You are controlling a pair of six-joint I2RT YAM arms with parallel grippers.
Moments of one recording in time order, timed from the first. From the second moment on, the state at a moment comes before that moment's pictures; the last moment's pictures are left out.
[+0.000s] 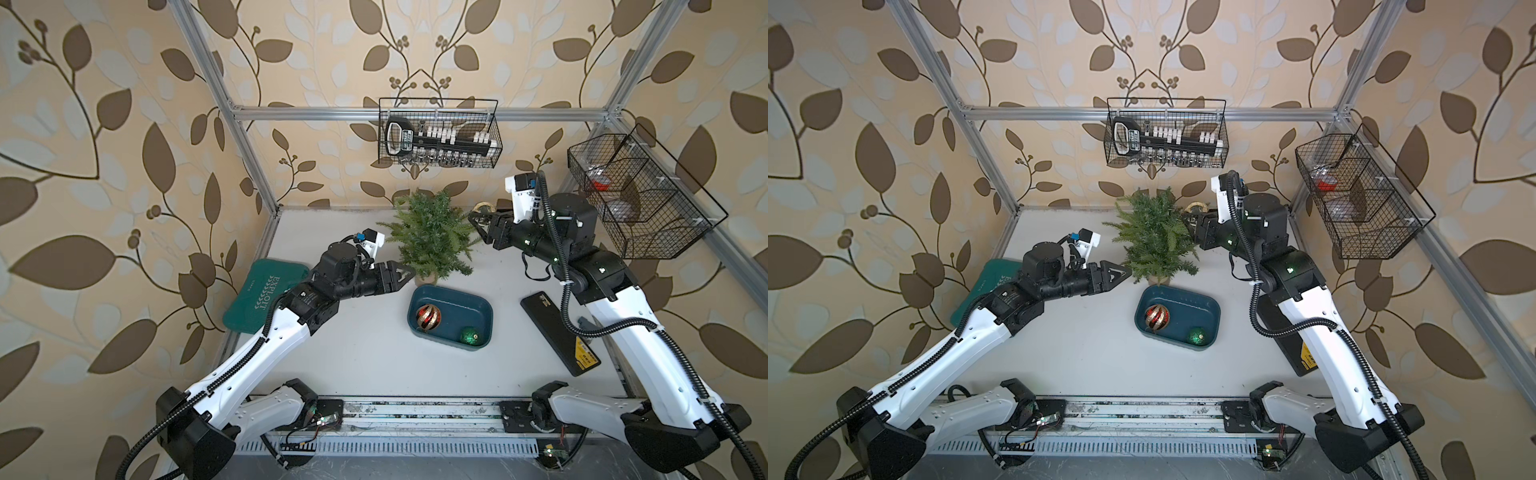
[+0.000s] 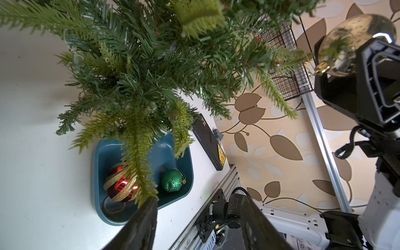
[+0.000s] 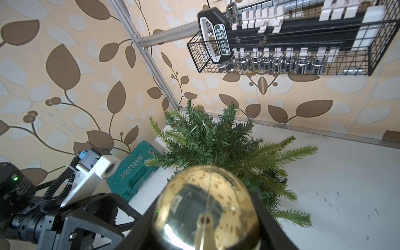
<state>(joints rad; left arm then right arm) -0.56 1.06 0.98 -0.30 0.49 -0.80 0.38 1.18 1.46 -0.56 -0.22 0.30</state>
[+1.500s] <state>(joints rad) -0.56 0.92 0.90 -0.40 0.43 -0.76 0.38 0.74 0.94 -0.68 -0.26 0.36</state>
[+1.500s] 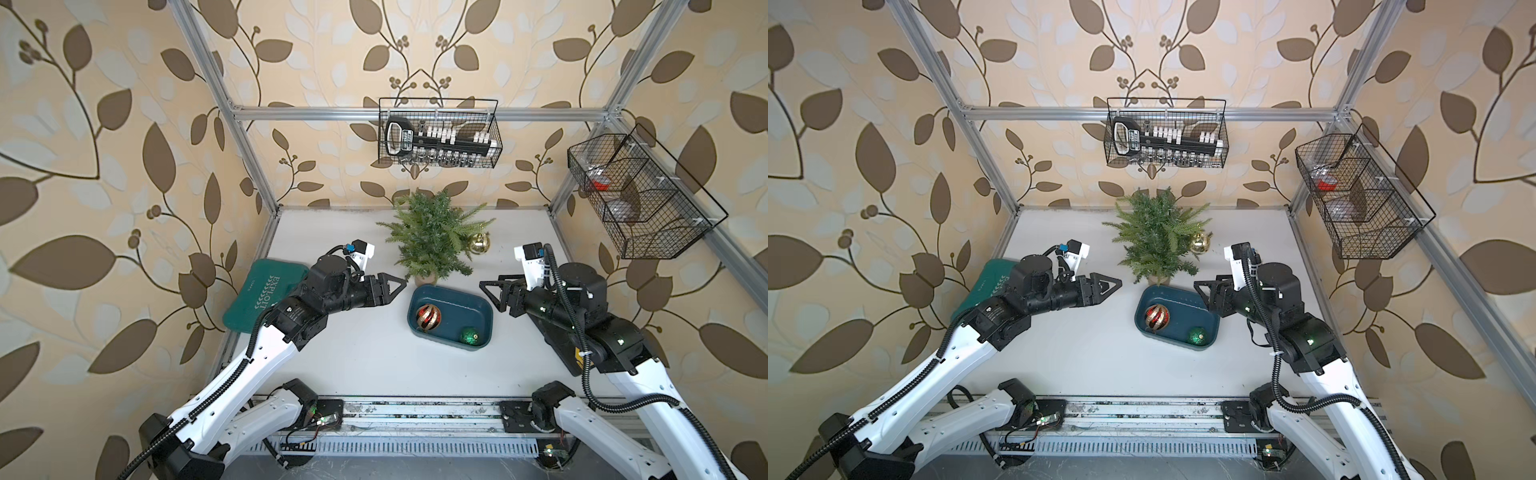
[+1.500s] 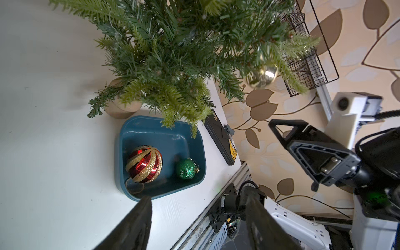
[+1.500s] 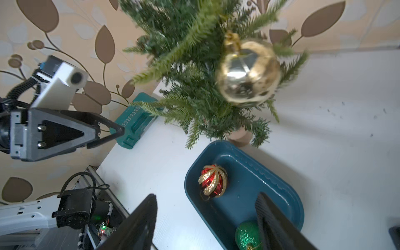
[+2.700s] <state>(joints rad) -0.56 0.88 0.55 -0.39 0.35 -0.80 0.68 1.27 0.58 -0.06 -0.14 0.64</state>
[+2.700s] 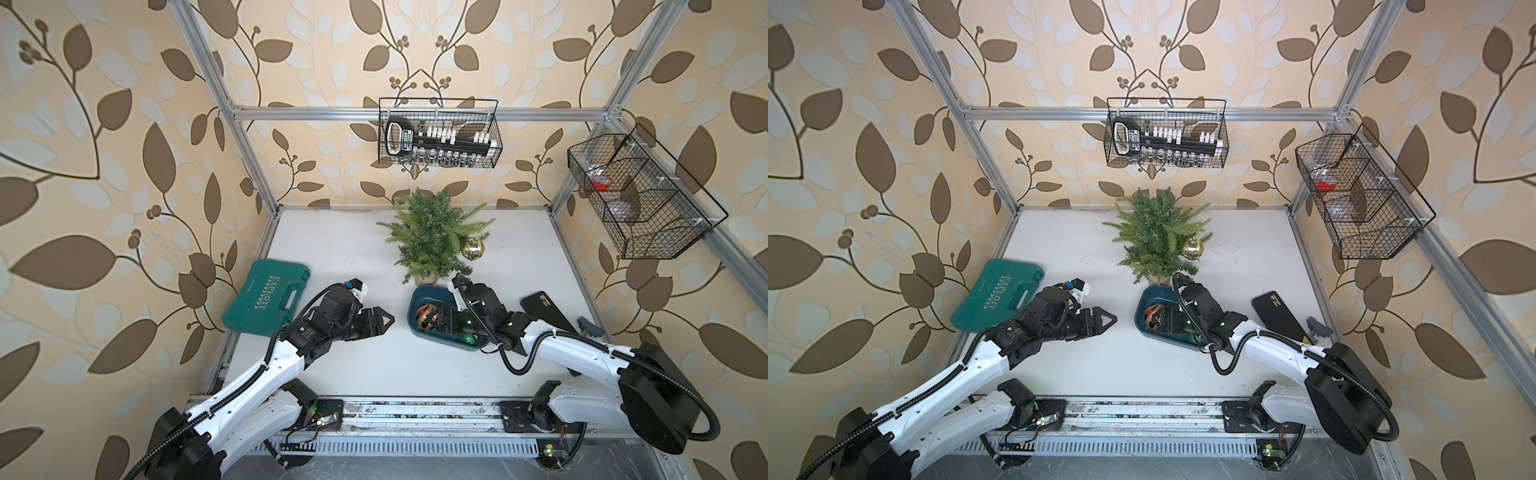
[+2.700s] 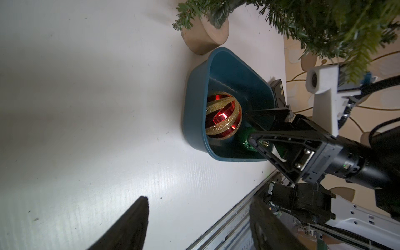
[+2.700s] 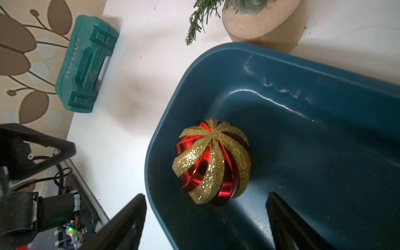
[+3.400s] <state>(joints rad) -0.56 0.91 0.54 -0.35 0.35 -0.80 0.71 1.48 0.60 0.10 -0.12 0.67</state>
